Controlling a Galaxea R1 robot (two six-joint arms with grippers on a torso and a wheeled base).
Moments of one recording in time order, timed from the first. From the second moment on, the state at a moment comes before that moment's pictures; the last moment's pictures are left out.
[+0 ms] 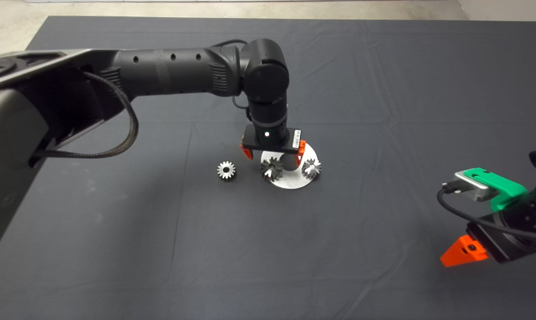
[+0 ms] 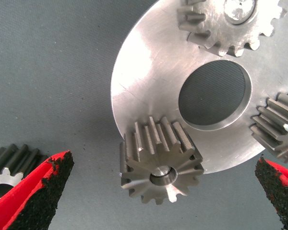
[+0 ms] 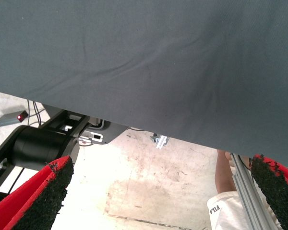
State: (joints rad) left arm -0.42 2.92 -1.46 0.23 1.40 -1.28; right arm 0.54 2.07 -0.46 0.08 -1.53 1.40
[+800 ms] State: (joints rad) left arm -0.40 2.92 -1.45 0.23 1.44 -1.28; right arm 0.54 2.07 -0.46 0.09 -1.53 1.40
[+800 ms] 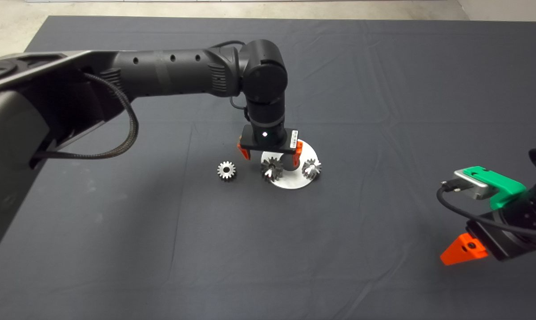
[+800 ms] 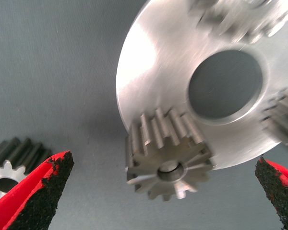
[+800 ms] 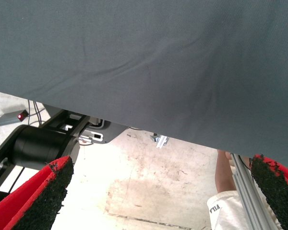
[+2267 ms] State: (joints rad) left arm -0.37 2.93 -1.46 0.23 1.44 -1.27; right arm 0.54 2.06 -0.46 0.09 -1.53 1.40
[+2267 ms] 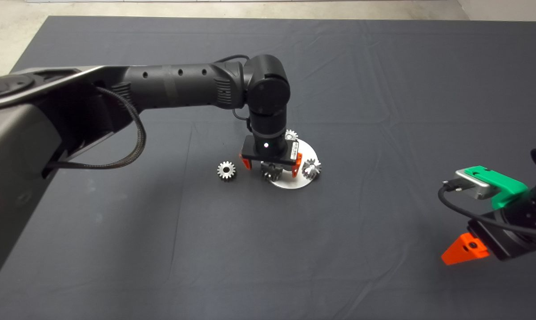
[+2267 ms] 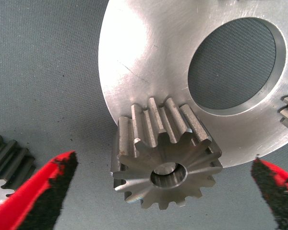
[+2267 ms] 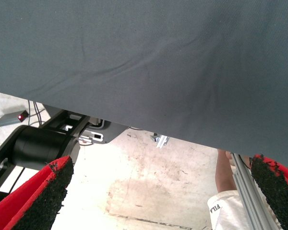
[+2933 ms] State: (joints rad) left arm -0.37 2.93 -1.48 0.23 1.43 -1.26; right arm 0.54 2.06 -0.46 0.09 -1.53 1.40
